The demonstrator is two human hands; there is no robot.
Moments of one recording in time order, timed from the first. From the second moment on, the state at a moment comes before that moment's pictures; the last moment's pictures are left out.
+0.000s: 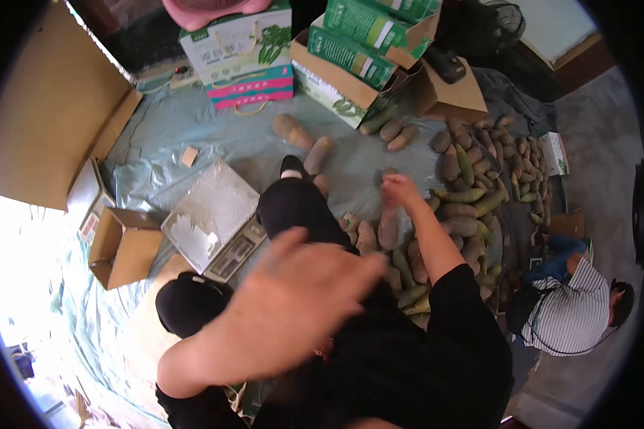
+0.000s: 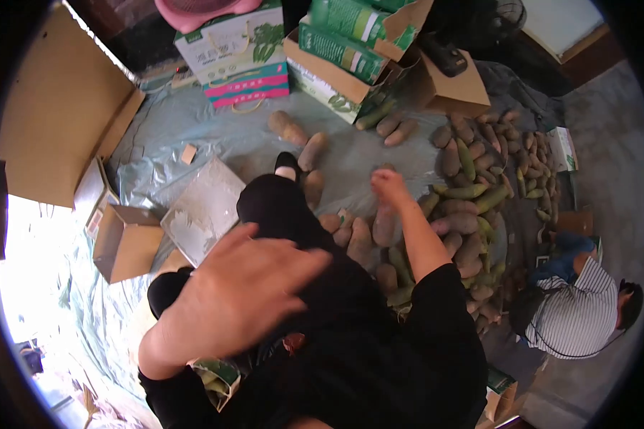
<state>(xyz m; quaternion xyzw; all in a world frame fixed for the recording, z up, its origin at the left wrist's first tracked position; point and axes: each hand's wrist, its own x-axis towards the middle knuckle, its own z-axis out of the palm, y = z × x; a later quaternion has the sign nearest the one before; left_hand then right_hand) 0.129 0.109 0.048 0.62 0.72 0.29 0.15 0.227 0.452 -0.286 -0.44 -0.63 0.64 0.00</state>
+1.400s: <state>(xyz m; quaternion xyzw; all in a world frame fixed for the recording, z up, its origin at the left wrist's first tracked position) 0.074 -0.049 -0.126 0.20 0.97 0.13 0.07 0.007 0.488 0.073 -0.05 -0.58 0.73 0.36</state>
